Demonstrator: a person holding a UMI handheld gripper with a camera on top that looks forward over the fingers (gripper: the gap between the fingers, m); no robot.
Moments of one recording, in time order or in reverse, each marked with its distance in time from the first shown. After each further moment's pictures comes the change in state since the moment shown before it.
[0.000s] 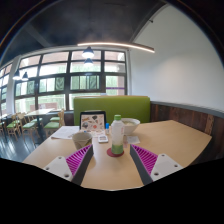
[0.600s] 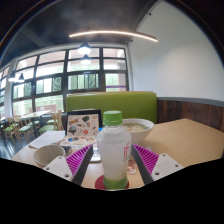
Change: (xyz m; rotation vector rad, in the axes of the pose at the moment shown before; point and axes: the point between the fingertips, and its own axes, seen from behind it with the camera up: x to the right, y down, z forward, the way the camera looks) arm 0.020 0.012 0.254 0.005 -0.028 0.036
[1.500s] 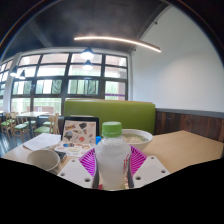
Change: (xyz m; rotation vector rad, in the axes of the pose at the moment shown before) arm 0.013 -0.022 0.028 0.096 0.030 -0.080
